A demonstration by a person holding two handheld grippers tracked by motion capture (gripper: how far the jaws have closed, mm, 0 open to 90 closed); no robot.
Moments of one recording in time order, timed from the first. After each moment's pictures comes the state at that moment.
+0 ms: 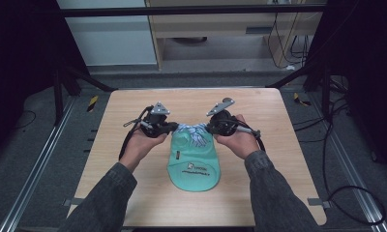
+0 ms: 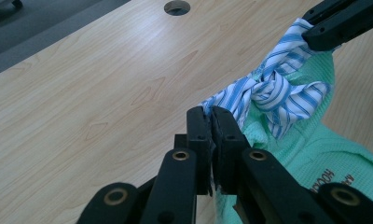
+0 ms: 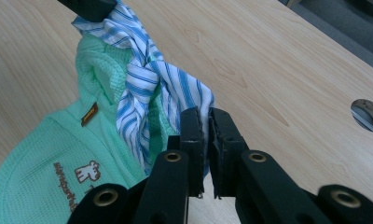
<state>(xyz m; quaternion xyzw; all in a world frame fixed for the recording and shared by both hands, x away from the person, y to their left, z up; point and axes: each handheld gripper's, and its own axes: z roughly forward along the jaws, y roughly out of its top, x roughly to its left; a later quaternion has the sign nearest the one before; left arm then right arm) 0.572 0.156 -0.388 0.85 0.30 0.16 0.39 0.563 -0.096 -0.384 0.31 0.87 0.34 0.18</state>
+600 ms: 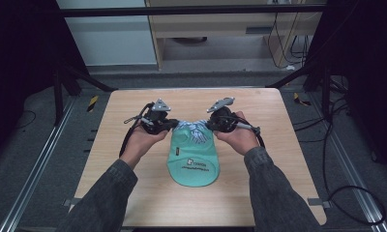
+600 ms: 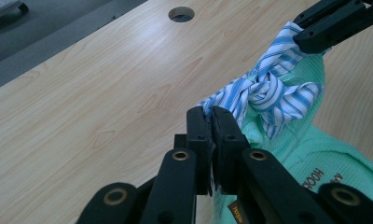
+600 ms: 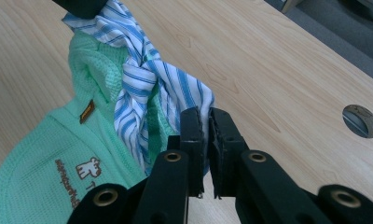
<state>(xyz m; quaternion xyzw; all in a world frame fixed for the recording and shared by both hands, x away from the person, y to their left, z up) 0.578 0.153 -0.380 0.85 0.30 0.16 0.39 0.574 -0.098 -0.382 0.31 0.87 0.35 0.19</state>
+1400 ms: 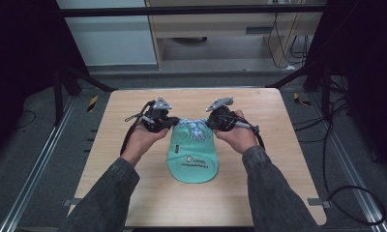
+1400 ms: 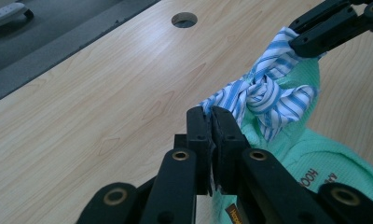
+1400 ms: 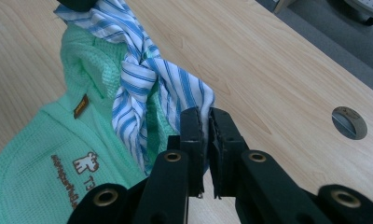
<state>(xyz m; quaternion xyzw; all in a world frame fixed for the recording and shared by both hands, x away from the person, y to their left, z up) 0.582 0.151 -0.377 0.85 0.30 0.17 0.39 0.578 -0.095 -0.382 0.31 0.87 0.34 0.20</state>
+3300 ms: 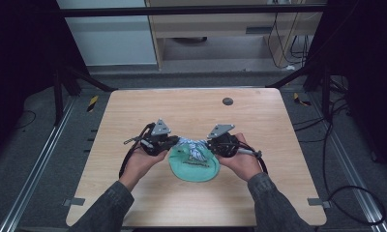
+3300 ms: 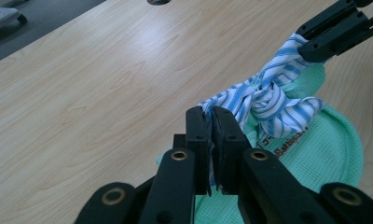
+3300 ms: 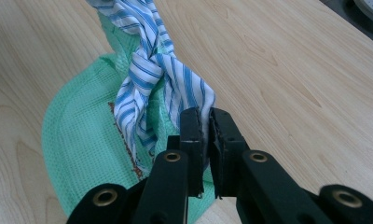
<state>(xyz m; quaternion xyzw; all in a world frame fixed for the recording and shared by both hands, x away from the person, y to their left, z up) 0.528 0.155 -0.416 0.85 0.28 0.18 0.40 0.519 -0.098 -0.423 0.27 0.87 0.35 0.20</state>
